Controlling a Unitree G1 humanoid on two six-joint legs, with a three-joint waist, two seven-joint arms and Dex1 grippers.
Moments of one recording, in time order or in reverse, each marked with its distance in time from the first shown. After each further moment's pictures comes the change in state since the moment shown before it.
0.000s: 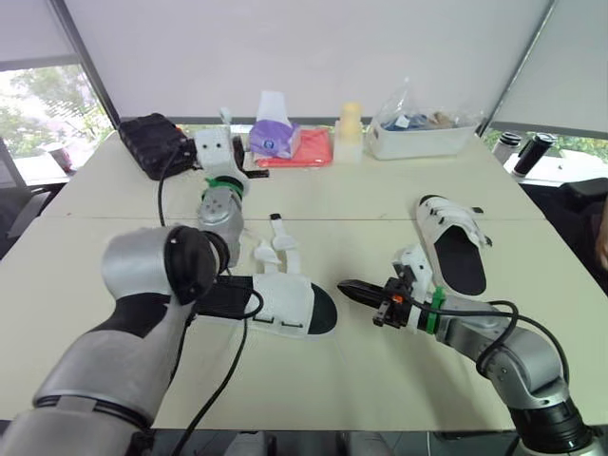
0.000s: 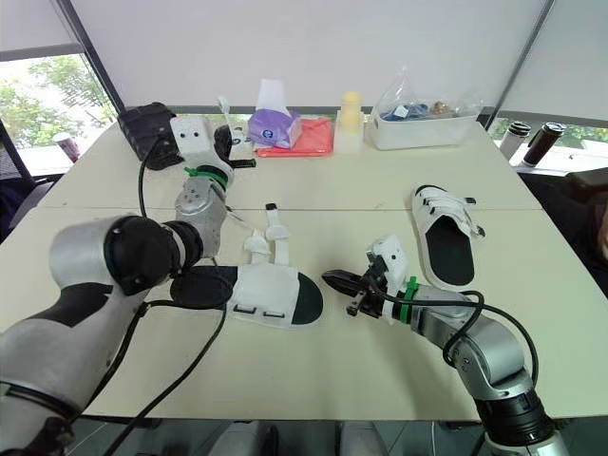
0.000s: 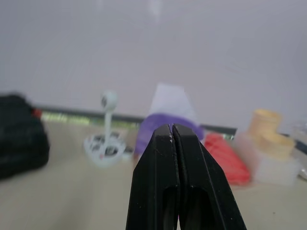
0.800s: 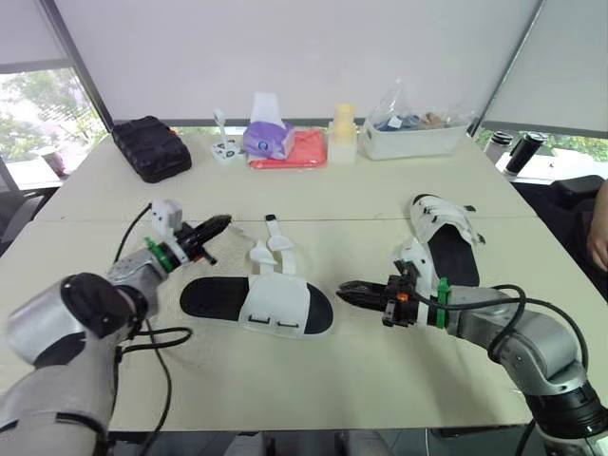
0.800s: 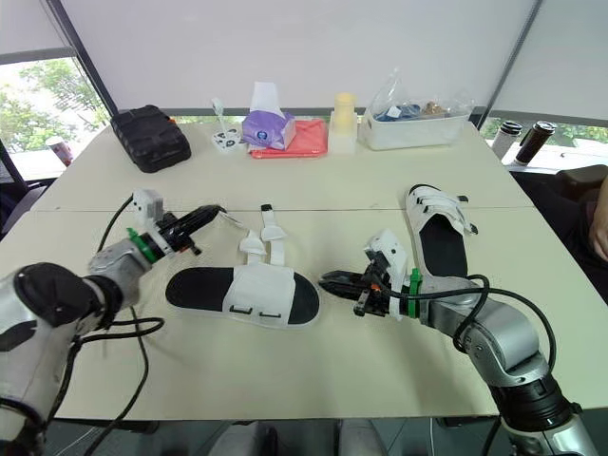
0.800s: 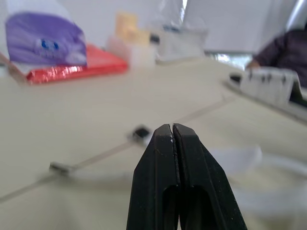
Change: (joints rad) left arm 0.285 0.342 0.395 0.003 0.123 0.257 -1.016; right arm -0.055 -0.117 0.022 -0.006 0.027 0.017 0.098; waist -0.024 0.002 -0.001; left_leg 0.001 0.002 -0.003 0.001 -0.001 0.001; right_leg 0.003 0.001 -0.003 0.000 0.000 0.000
